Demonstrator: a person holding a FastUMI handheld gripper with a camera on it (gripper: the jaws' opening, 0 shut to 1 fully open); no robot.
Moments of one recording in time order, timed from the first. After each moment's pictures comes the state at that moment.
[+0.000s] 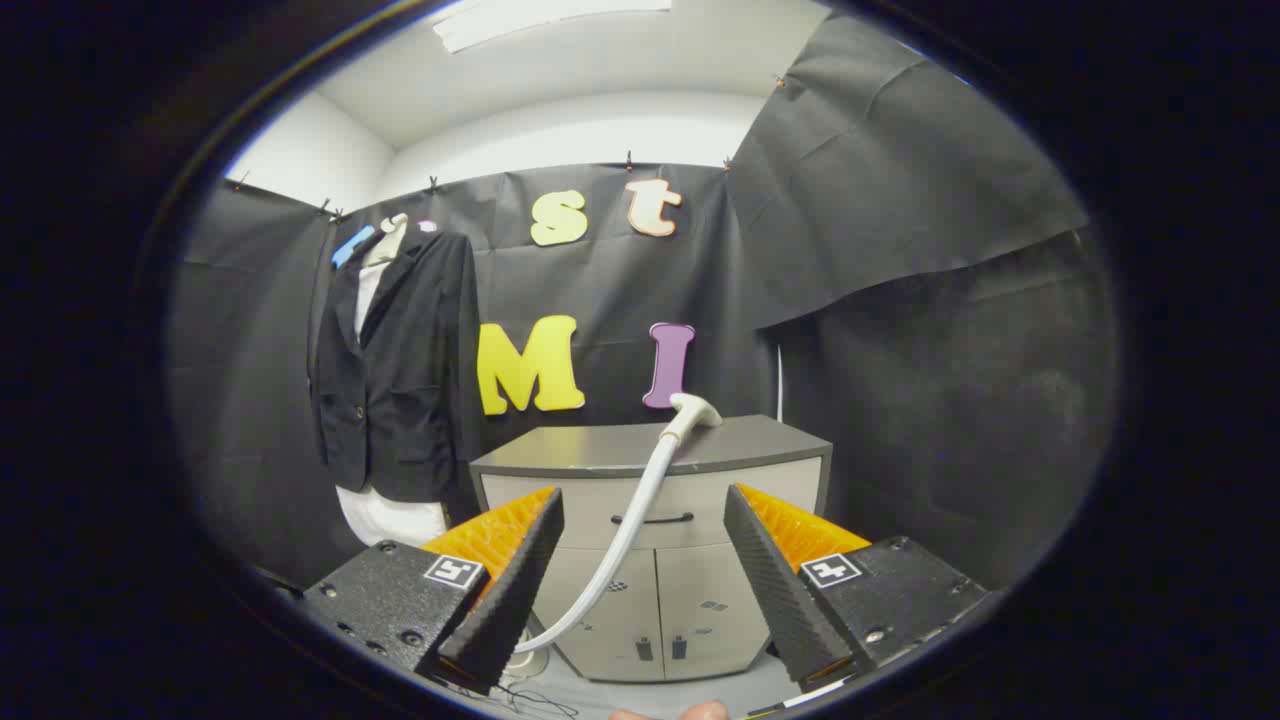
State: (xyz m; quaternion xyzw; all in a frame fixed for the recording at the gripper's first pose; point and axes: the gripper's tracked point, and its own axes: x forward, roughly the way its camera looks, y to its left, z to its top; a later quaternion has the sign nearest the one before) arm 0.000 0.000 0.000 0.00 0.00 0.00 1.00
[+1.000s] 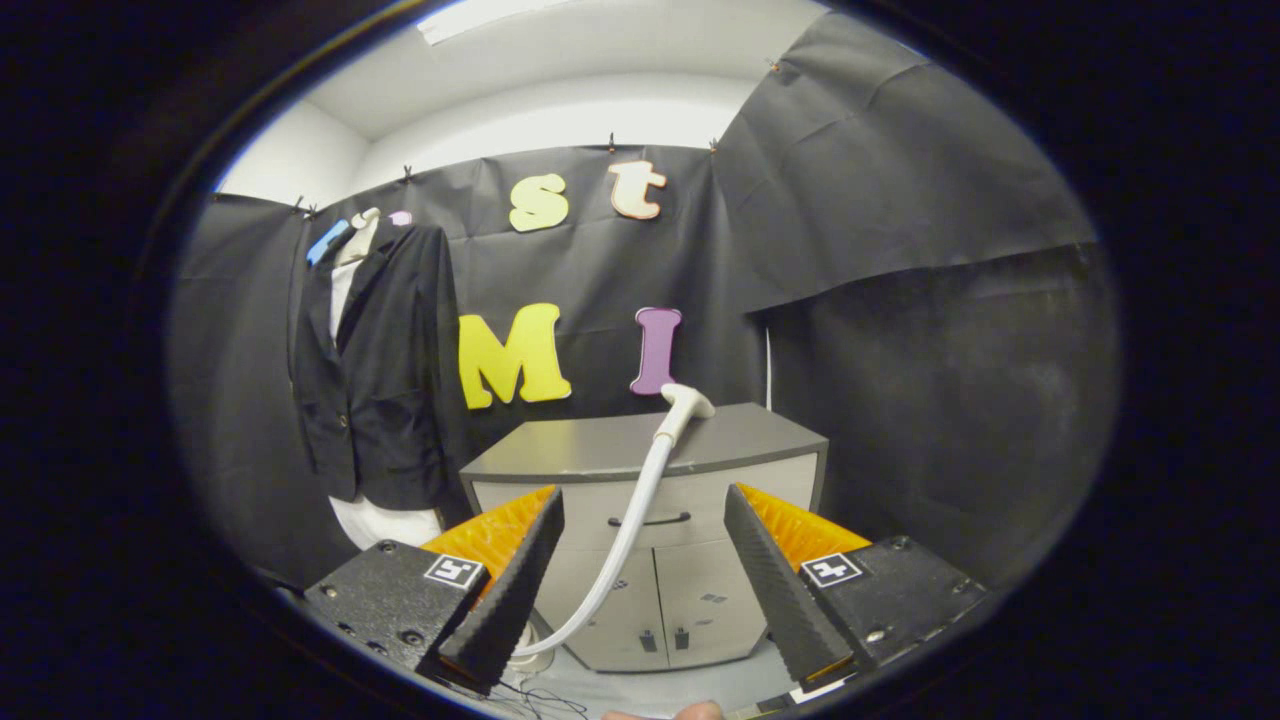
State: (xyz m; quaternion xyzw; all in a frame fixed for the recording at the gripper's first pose) arm 0.020 0.012 0.031 0.01 0.03 -0.04 1.00
